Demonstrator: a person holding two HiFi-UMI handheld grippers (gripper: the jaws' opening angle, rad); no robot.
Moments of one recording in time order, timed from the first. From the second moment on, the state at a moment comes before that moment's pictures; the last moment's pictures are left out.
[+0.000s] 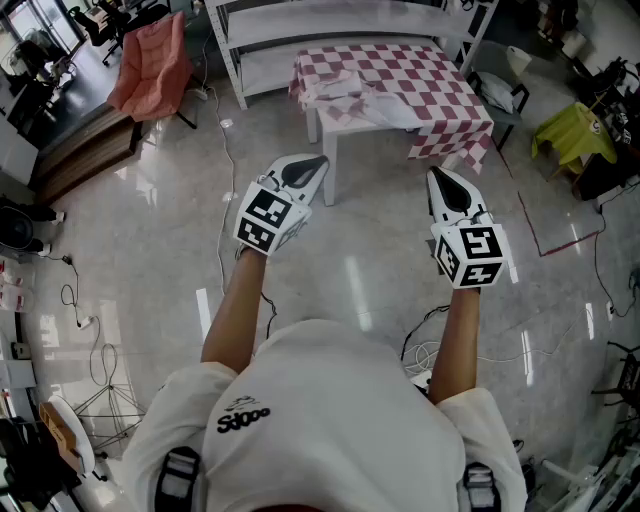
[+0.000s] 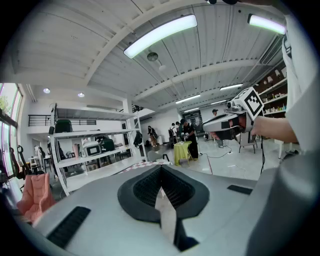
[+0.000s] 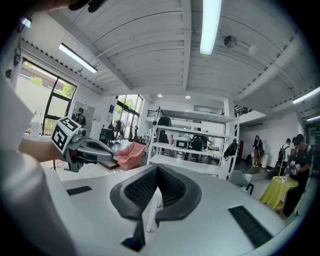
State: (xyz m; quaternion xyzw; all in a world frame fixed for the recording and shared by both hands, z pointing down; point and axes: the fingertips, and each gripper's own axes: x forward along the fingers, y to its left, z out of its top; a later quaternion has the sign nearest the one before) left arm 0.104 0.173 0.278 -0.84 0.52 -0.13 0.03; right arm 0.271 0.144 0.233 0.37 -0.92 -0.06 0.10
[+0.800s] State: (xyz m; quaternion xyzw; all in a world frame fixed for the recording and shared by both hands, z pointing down) left arm 0.174 0.145 0.294 -0.81 0.56 -0.15 0.01; right arm 0.326 0.110 0.239 0.31 -0.94 -0.06 0.08
